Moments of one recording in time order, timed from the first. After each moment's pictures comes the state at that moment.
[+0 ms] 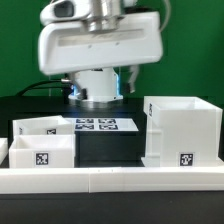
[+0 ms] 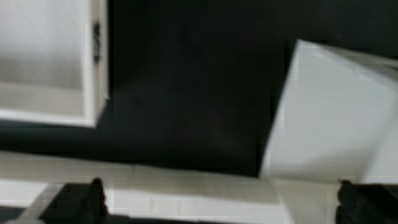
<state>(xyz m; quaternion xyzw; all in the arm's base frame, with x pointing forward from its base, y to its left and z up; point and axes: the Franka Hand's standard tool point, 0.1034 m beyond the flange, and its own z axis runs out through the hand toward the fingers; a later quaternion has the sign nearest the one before) 0.561 -0.042 0.114 -0.99 -0.10 -0.05 0.05</state>
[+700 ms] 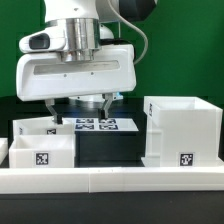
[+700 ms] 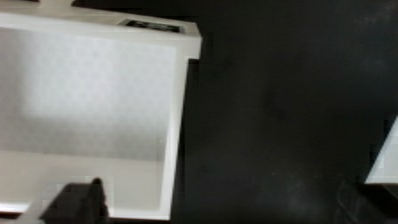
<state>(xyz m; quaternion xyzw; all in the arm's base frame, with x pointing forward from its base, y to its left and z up) 0.553 -0.067 0.075 -0.99 -0.09 -0.05 0.03</state>
